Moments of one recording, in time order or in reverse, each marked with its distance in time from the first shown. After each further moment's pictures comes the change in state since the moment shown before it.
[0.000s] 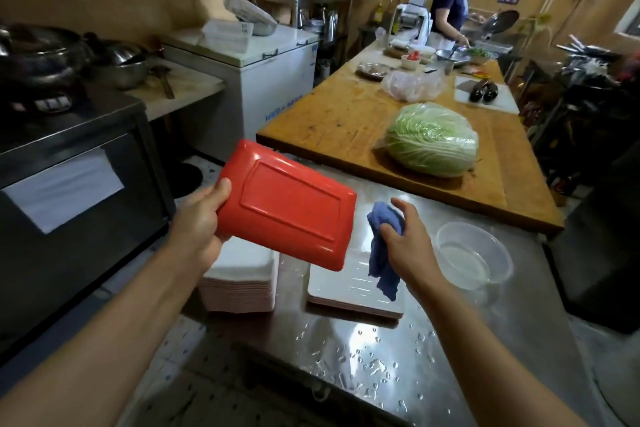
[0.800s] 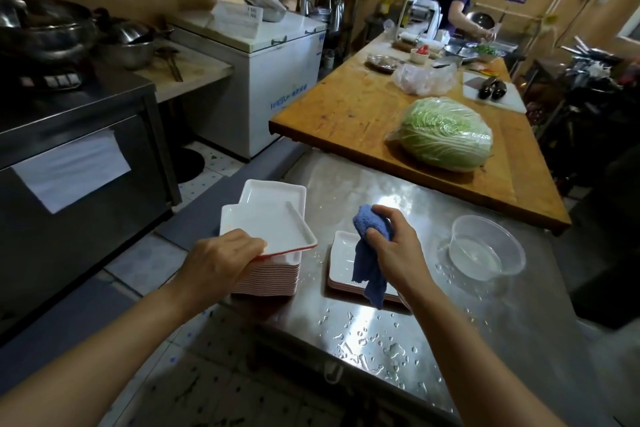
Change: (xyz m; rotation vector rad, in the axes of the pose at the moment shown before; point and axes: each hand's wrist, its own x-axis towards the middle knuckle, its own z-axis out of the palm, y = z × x) left_hand 0.004 -0.052 -0.116 1.432 -0.530 1.175; right_hand -0.043 -0.023 0.054 0.004 -0.090 -0.010
